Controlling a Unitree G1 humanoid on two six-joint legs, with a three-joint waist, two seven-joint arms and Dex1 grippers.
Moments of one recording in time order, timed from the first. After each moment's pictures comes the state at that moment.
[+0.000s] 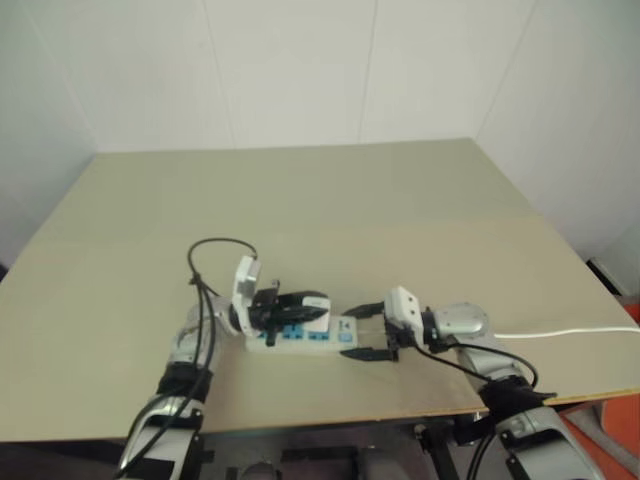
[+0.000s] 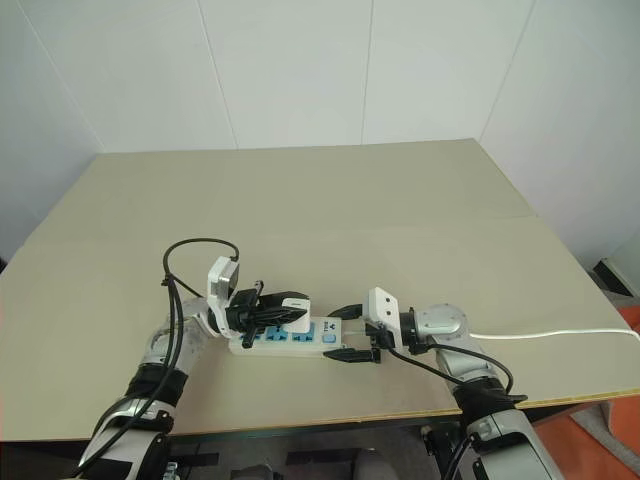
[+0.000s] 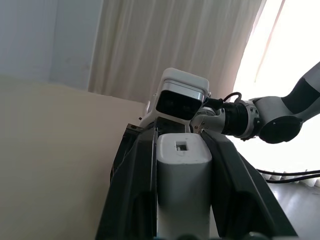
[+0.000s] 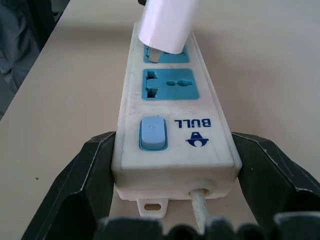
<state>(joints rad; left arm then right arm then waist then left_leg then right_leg) -0.55 0.27 0.02 0.48 -0.51 0.15 -1.56 -0.48 -0.44 0.23 0.37 0.20 -0.16 1.30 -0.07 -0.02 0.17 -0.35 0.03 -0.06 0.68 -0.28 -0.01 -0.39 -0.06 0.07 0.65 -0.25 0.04</state>
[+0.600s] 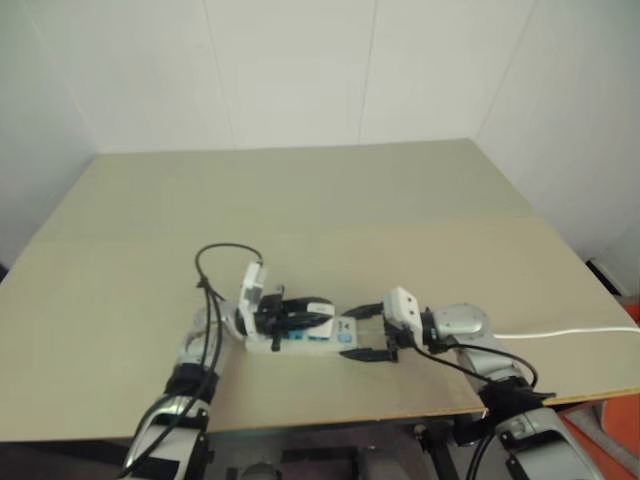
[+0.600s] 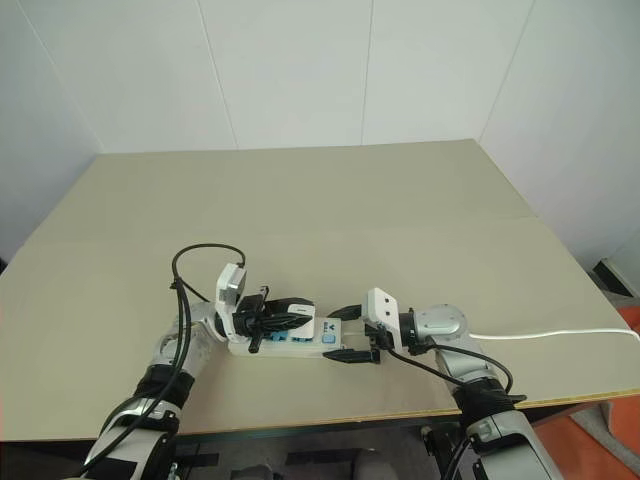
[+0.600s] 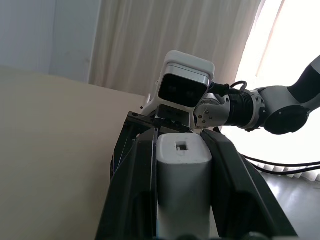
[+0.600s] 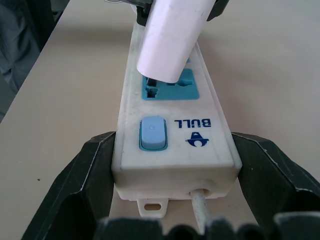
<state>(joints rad) -0.57 0.25 0.00 0.56 -0.47 0.07 -1.56 -0.48 -0.44 0.23 0.36 0.20 -0.15 1.30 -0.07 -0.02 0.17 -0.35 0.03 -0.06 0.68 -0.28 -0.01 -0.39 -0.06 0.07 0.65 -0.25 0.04</state>
